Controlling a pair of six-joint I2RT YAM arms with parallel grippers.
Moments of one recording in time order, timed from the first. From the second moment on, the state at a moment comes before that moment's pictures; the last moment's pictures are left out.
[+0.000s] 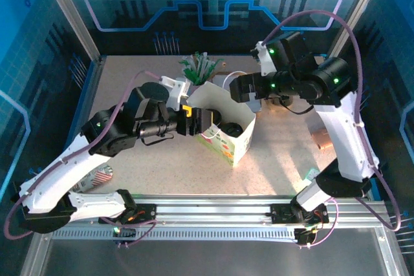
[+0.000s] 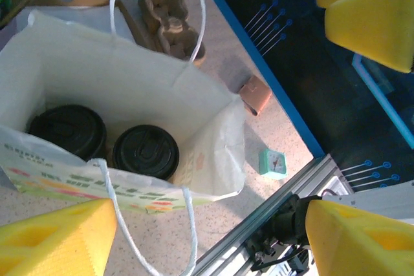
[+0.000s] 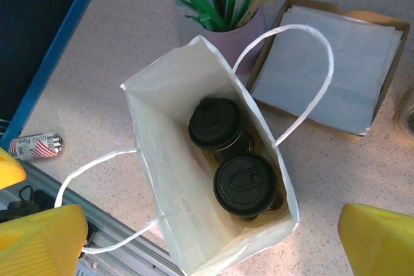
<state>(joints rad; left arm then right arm) -0.89 1.16 1.56 -0.91 0.00 -0.60 0.64 1.55 2.32 -1.57 -0.03 0.37</state>
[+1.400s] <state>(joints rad) -0.41 2.03 2.33 -0.97 0.32 -0.38 0.55 1.16 1.59 -1.15 -0.05 0.36</state>
